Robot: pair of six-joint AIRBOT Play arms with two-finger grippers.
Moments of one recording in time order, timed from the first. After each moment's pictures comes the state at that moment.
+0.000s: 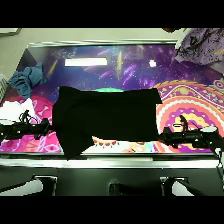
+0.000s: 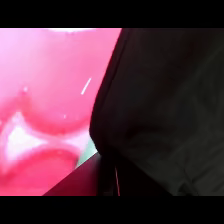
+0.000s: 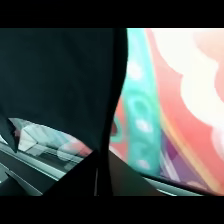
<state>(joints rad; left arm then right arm) 0.47 -1.37 0.71 0.85 -1.01 -1.30 -0.44 -1.23 0.57 -0.75 1.26 1.15</state>
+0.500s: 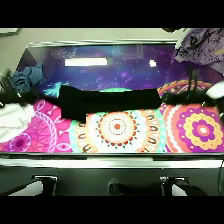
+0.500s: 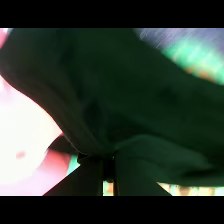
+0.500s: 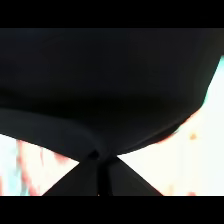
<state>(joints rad) 0.30 -1.29 1.28 0.89 -1.12 -1.38 -0.13 -1.20 1.27 -1.00 1.16 1.34</state>
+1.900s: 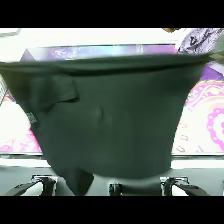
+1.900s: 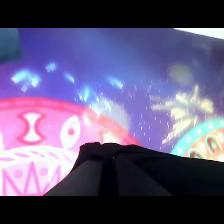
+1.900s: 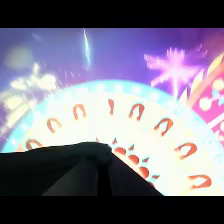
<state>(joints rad) 0.21 -1.17 1.83 1.28 -1.45 -1.64 -0.09 -1.26 1.98 -1.47 1.54 1.71</state>
